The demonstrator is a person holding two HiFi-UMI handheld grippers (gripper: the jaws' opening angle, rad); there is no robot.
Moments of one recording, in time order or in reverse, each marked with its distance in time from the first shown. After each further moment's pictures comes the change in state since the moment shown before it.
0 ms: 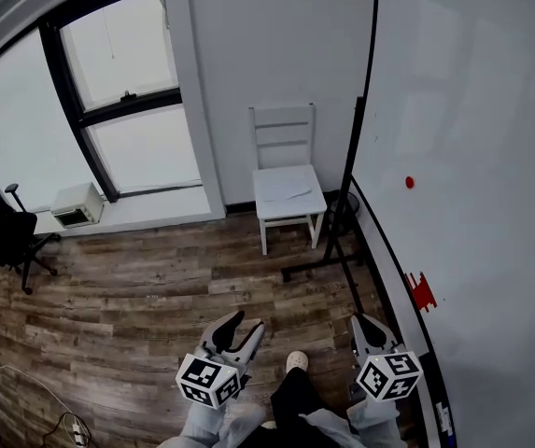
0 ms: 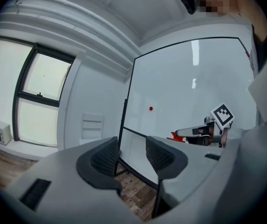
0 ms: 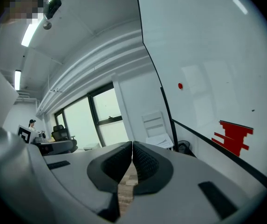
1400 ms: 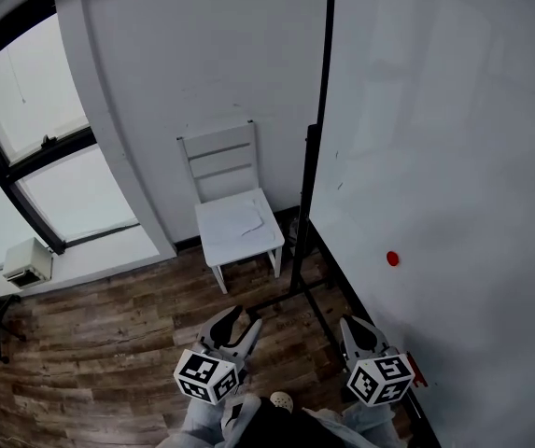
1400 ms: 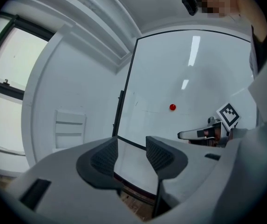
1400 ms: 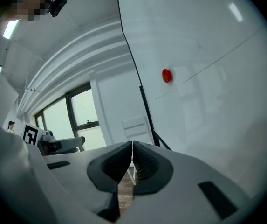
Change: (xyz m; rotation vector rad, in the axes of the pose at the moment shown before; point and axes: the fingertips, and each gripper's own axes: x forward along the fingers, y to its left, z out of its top) left arm 0.302 0.075 0.046 0.003 0.032 -0.216; right arm 0.177 -0.157 0.083 0.029 -0.018 -0.175
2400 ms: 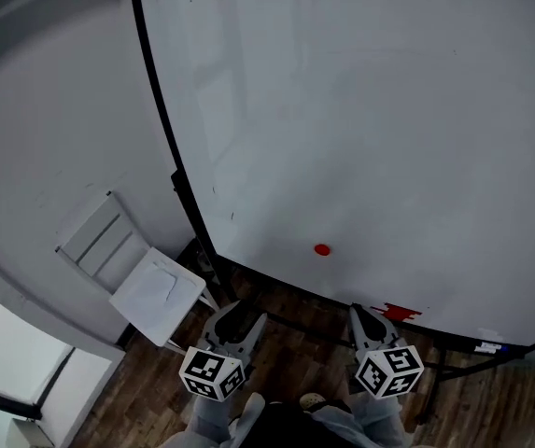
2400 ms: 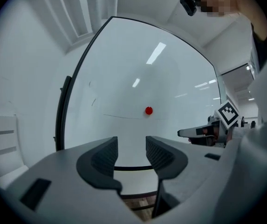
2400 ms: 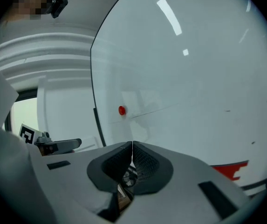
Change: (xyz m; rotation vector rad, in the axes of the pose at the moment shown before) left arm 0.130 -0.054 0.040 0.111 0.100 -0.701; right arm -0.077 -0.037 0.027 0.146 -0.234 -0.705
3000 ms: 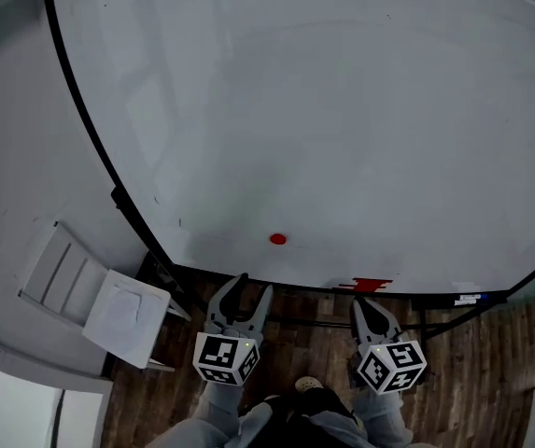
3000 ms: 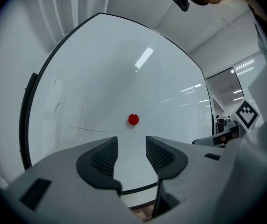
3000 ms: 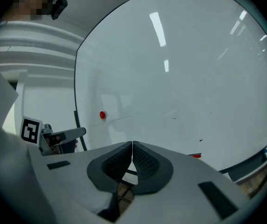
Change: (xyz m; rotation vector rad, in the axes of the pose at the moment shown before) left arm 0.074 -0.046 0.029 0.054 -0.078 -0.152; right arm -0.061 -0.039 -0.001 0.029 -0.053 -0.283
